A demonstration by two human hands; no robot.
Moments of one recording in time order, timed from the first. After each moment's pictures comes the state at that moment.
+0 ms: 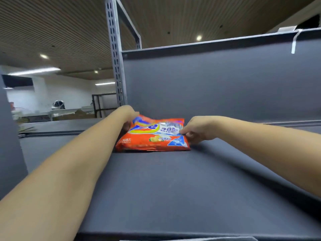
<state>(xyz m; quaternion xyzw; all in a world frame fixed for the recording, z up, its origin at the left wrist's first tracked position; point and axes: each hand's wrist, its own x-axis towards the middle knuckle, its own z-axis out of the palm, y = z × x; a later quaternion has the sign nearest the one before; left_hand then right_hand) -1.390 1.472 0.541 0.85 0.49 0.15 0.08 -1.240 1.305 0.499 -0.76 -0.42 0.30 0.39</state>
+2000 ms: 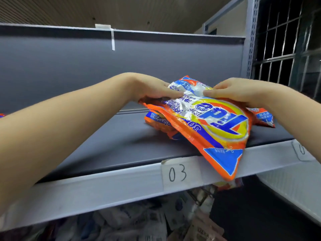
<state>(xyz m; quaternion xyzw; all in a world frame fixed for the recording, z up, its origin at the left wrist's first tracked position) -1.036 0.979 0.539 0.94 0.10 0.02 0.32 -0.924 0.778 0.519 -0.86 -0.37 0.03 0.34</state>
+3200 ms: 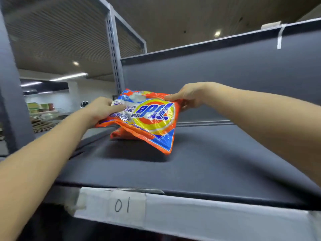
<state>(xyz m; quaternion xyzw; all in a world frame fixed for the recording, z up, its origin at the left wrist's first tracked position) -1.455 1.350 0.538 0.80 0.43 0.37 0.19 -1.210 1.254 0.561 -0.65 -0.53 0.28 0.46</state>
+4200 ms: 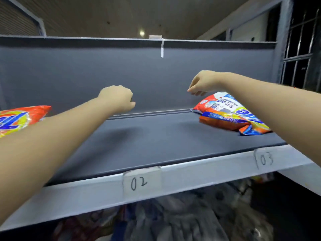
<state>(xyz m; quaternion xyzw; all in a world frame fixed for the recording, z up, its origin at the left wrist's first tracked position) -1.204 1.164 0.530 0.92 0.27 0.19 -0.21 -1.038 0.966 0.562 -0.87 -0.41 -0.06 0.25</state>
